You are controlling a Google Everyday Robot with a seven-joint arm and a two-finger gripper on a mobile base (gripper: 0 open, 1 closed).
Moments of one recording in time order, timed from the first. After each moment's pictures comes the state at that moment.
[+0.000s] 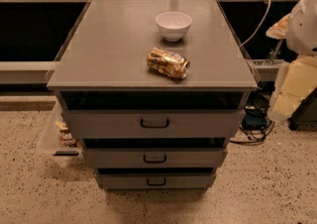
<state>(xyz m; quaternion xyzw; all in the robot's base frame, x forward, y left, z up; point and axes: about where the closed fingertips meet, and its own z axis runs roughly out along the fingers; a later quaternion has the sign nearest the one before) 0.438 -0.217 0.976 -0.60 0.78 -0.03 0.16</state>
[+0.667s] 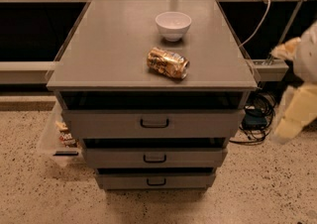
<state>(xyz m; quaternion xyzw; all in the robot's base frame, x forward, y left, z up) 0.420 -0.222 0.951 -0.59 0.79 -0.01 0.18</state>
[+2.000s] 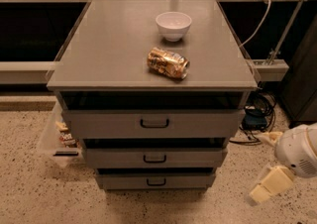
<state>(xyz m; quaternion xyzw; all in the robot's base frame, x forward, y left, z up) 0.371 -0.235 0.755 -0.46 0.84 0.18 0.21</state>
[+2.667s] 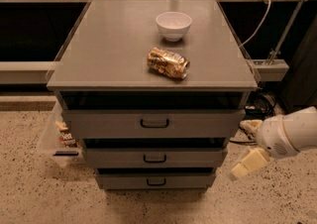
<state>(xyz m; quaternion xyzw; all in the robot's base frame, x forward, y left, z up) 0.436 -0.223 0.721 -0.46 0.82 0.21 0.26</state>
